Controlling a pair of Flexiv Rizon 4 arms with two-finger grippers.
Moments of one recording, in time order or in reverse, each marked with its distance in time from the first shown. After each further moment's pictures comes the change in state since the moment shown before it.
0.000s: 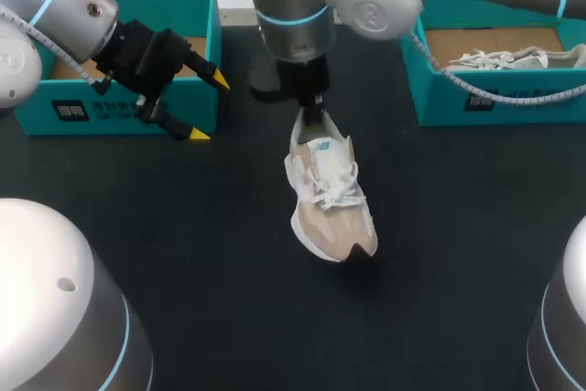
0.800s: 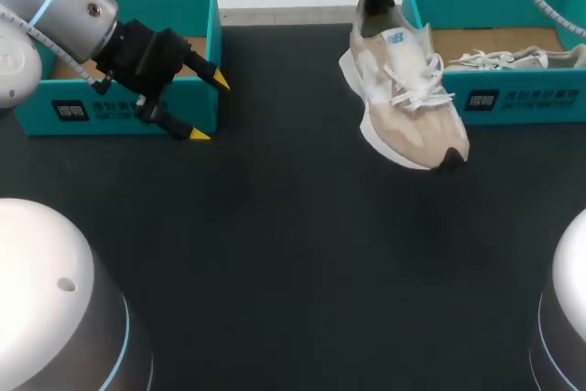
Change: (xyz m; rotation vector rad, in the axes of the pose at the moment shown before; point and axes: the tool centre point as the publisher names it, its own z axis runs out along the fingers) left arm 0.000 0.000 0.000 0.000 0.000 0.000; right arm -0.048 -0.108 -0.160 0.016 -0.129 -0.037
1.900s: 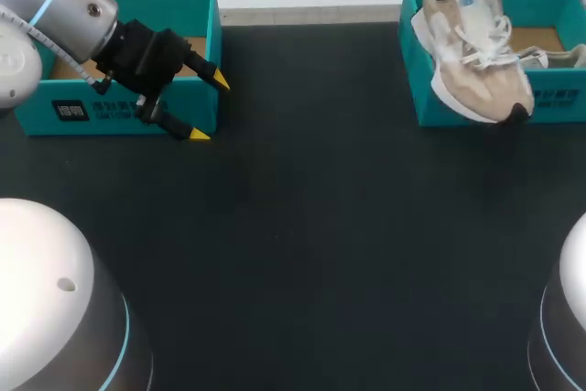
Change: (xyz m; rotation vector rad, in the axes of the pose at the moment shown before) left arm 0.000 0.000 0.000 0.000 0.000 0.000; right arm -0.071 -0.143 0.040 0.099 -0.066 0.037
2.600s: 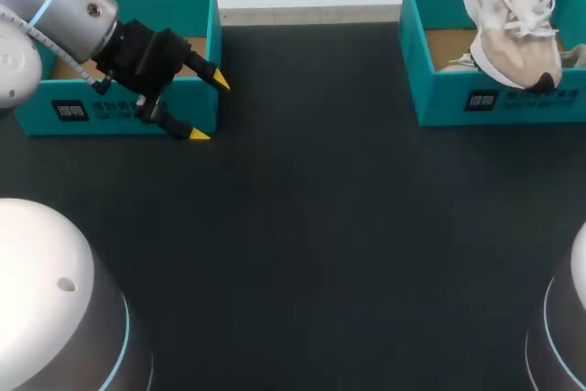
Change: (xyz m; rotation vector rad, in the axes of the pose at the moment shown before) left arm 0.000 0.000 0.000 0.000 0.000 0.000; right arm -0.050 -0.098 0.049 -0.037 0.001 0.234
